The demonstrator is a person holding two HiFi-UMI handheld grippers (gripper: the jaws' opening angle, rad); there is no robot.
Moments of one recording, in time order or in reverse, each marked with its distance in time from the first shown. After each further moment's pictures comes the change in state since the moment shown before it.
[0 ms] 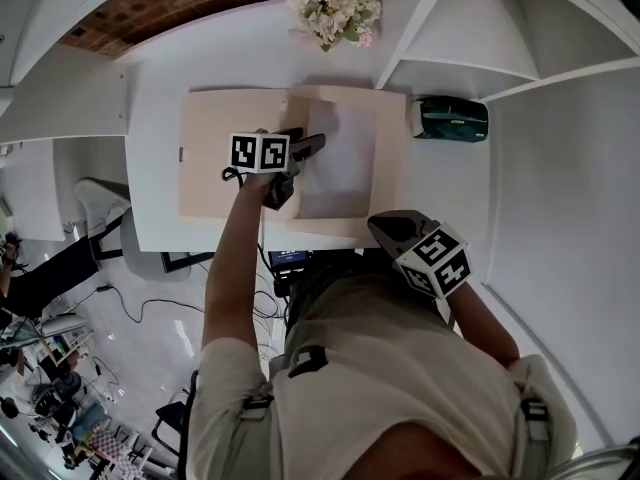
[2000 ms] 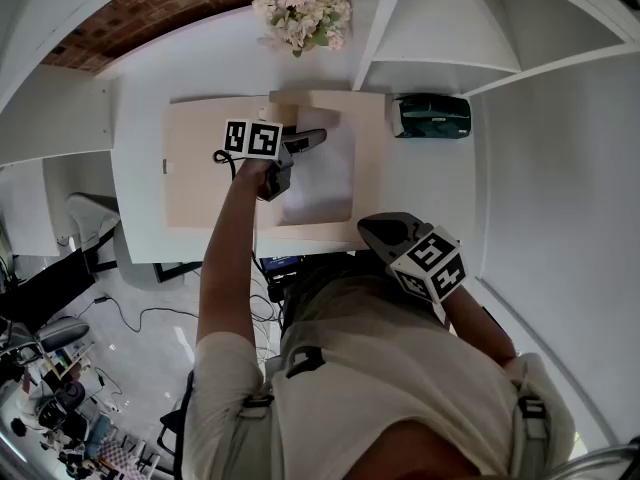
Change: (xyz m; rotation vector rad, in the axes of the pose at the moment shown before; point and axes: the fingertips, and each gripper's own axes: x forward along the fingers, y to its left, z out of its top) left arm 0.043 -0.036 0.016 -0.066 0.071 -0.230; right arm -0.015 -0.012 -0.004 0.025 -0.045 0.002
